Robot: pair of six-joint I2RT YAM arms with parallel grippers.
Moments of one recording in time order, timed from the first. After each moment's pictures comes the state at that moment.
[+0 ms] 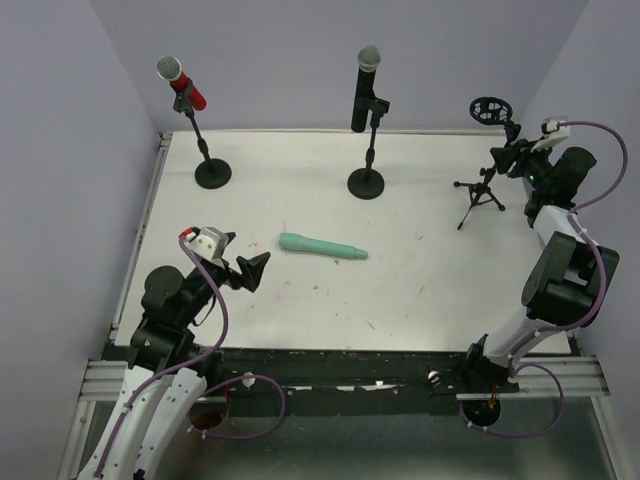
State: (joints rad) left arm -0.32 0.33 0.55 -0.23 0.26 -0.07; right arm -0.42 1.68 1.09 0.55 -0.72 0.03
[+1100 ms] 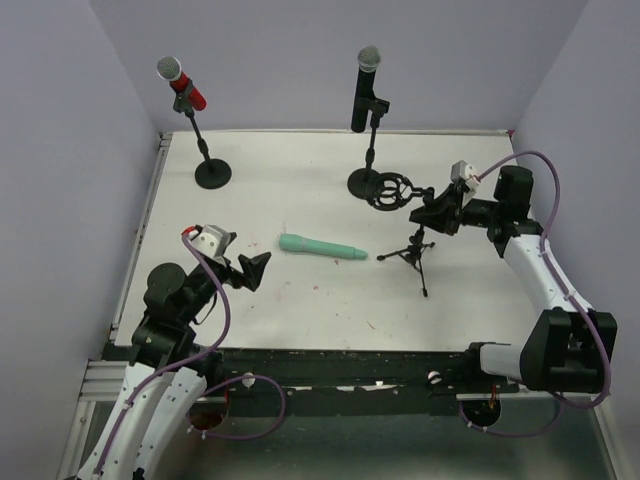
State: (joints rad) left arm -0.32 0.35 0.55 -0.23 0.26 -0.06; right arm -0.05 1.29 0.90 -0.09 -1.33 -0.46
